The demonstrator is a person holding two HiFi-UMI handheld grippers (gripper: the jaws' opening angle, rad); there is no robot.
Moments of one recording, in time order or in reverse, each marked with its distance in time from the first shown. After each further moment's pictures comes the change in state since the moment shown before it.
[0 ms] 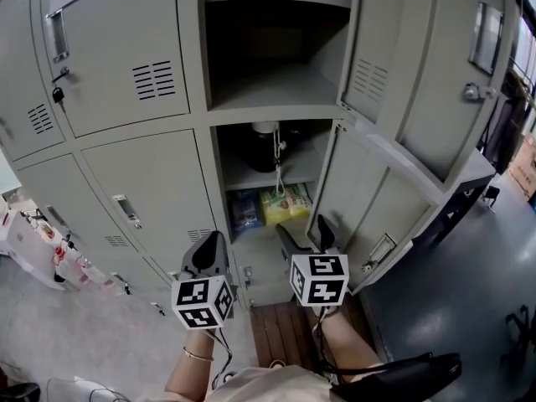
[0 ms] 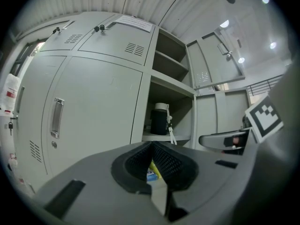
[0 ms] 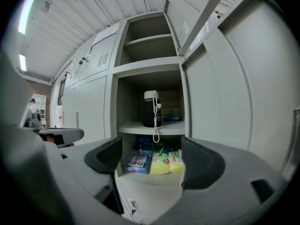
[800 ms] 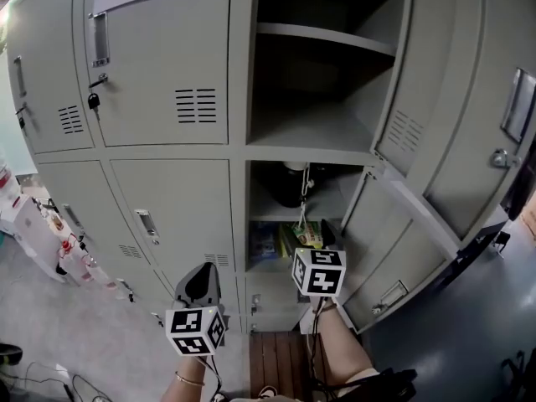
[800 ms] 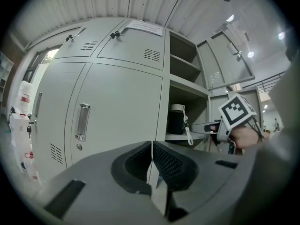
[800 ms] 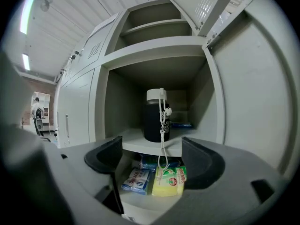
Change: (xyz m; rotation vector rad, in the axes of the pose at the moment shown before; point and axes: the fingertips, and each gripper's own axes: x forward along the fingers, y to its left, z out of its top) left arm -0.028 0.056 0.001 -0.011 -0.002 0.137; right arm 0.088 0.012 0.035 -0.028 0.001 0.050
